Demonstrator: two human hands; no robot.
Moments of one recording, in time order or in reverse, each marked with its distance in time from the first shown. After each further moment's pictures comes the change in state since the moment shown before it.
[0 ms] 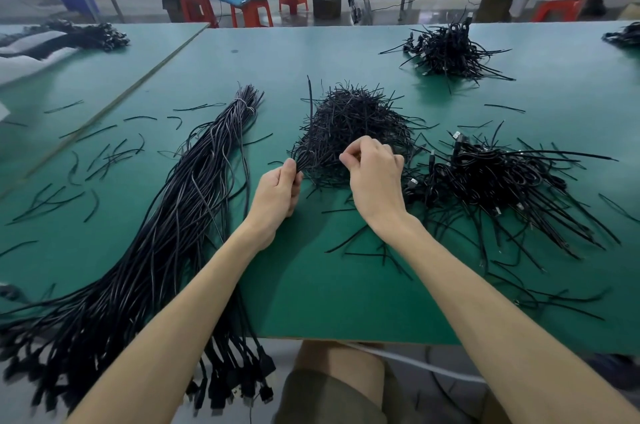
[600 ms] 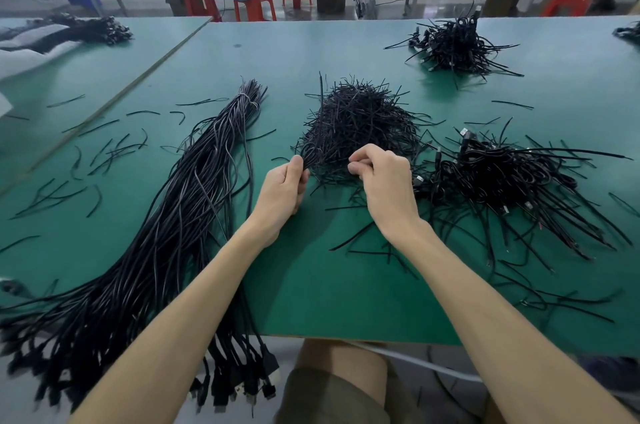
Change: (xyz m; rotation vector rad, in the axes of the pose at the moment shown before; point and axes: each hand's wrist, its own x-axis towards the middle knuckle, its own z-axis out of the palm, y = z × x) left_hand -0.001 0.001 0.002 0.022 -0.006 0.018; right_hand -0.009 0.011 -0.002 0.126 -0.068 0.099
